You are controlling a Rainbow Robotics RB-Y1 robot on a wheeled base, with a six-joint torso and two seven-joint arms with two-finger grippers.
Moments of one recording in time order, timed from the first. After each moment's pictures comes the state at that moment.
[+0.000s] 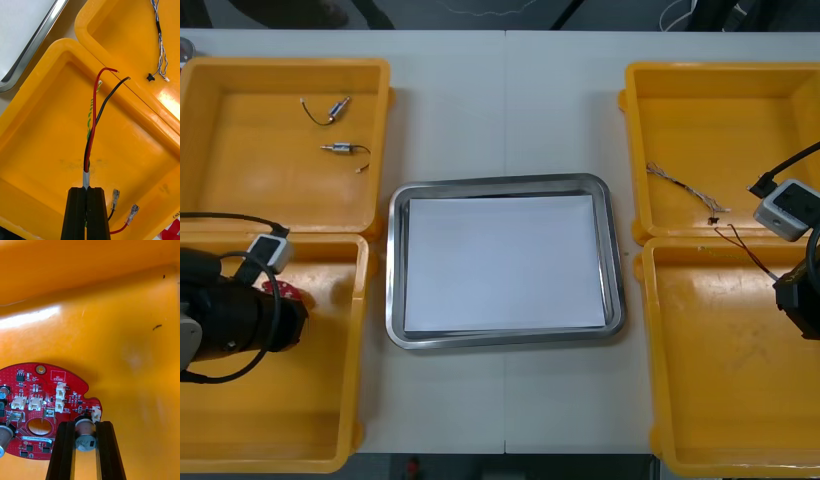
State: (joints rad) right arm -0.12 -0.85 -0.21 -2.52 -0.92 1.92 1.64; left arm 0.08 0.87 -0.11 -2.20 0.65 1.35 -1.27
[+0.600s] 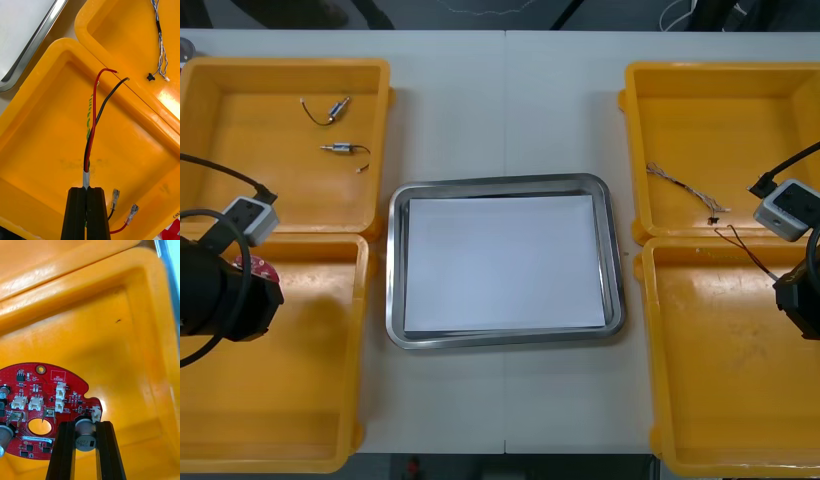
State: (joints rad) right arm -0.12 -0.85 -0.21 -2.52 -0.92 1.92 1.63; left arm -0.07 0.87 0.04 -2.45 0.79 1.80 -1.27
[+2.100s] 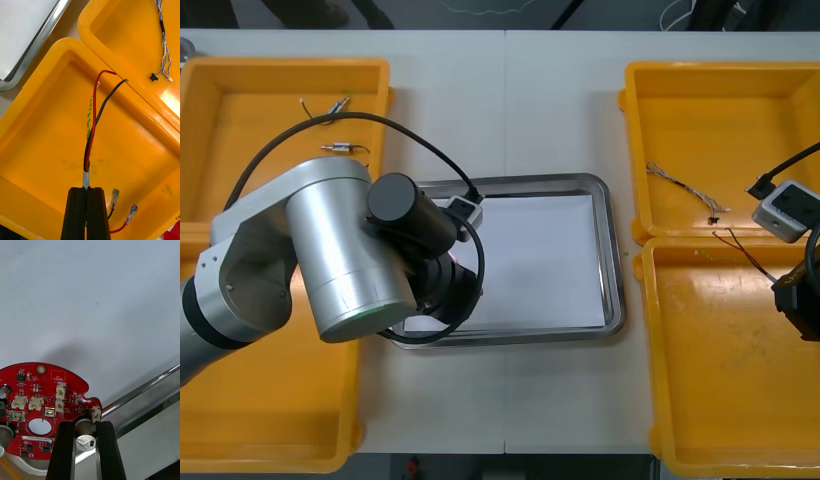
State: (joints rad) right arm -0.12 -0.85 -0.21 -2.52 -0.93 1.92 1.63; left arm -0.63 0.65 -0.75 -2.17 0.60 1.64 -0.87
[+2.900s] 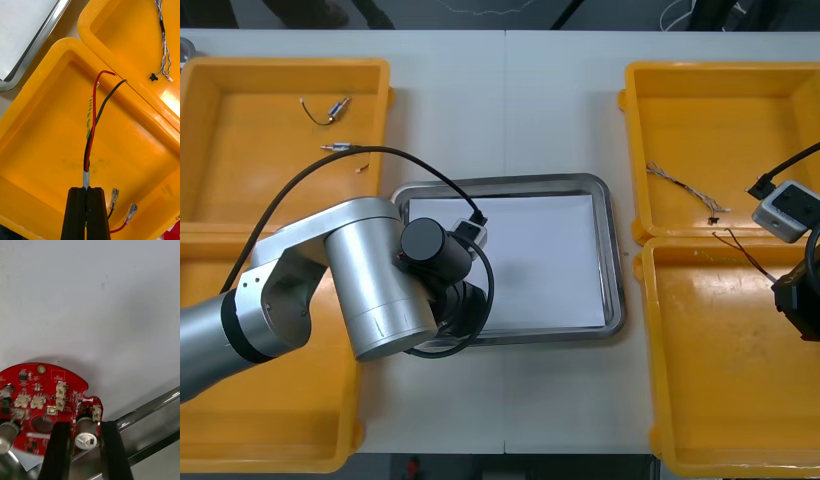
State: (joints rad) right arm -0.12 -0.85 -0.21 -2.52 -0.93 1.92 1.63; left arm -0.63 0.64 -0.87 -2.06 0.53 1.51 -0.81
